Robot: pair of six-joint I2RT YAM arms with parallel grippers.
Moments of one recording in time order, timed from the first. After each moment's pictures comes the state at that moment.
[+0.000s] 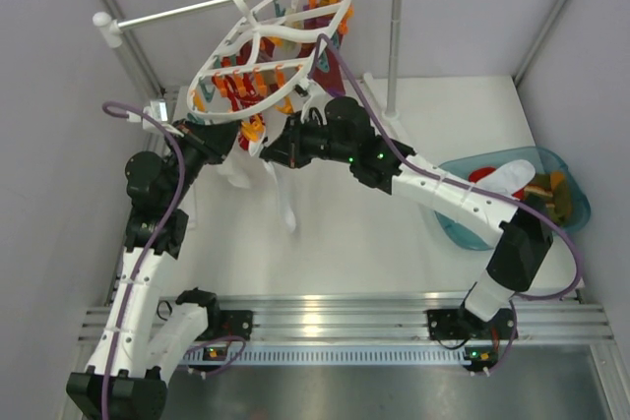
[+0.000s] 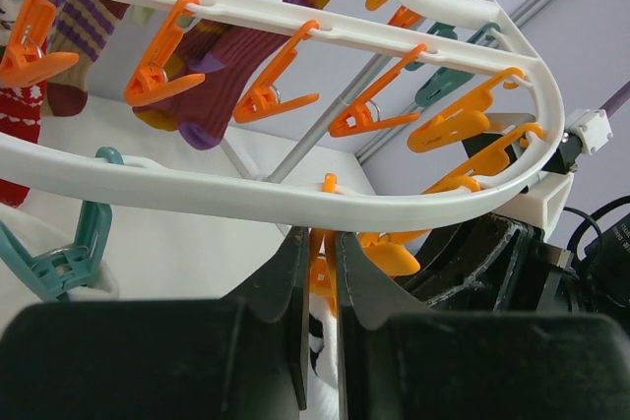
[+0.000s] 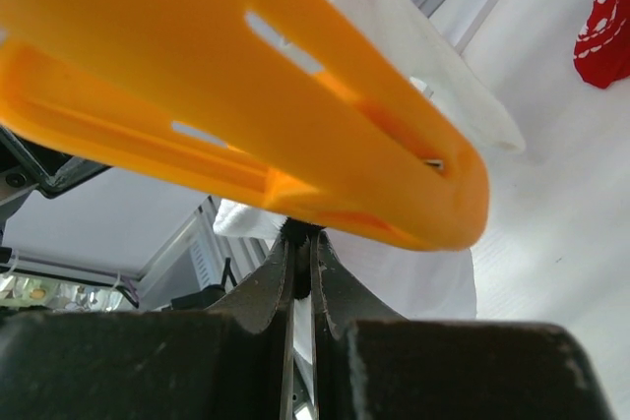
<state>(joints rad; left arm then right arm) -0.10 0.80 0.87 0.11 0.34 -0.77 0.91 1.64 1.53 -0.08 -0.27 0.58</state>
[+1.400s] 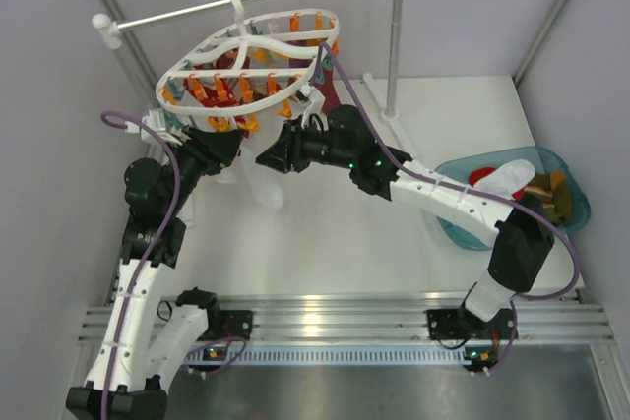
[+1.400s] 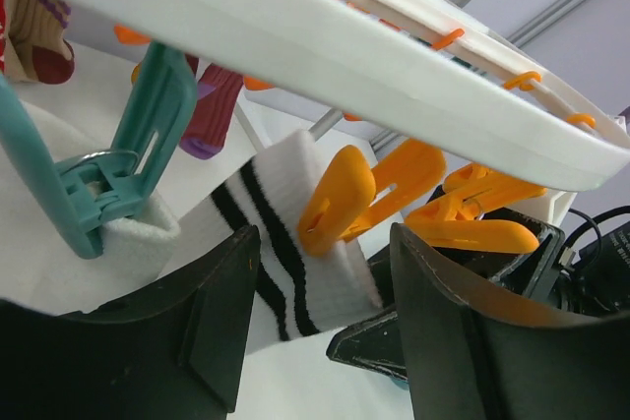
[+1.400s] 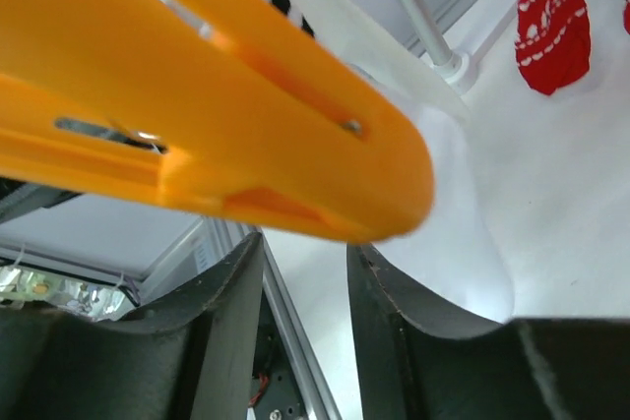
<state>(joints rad) -0.10 0.74 0.86 -0.03 0.29 -0.78 0.91 1.64 1.44 0.07 -0.30 0.59</state>
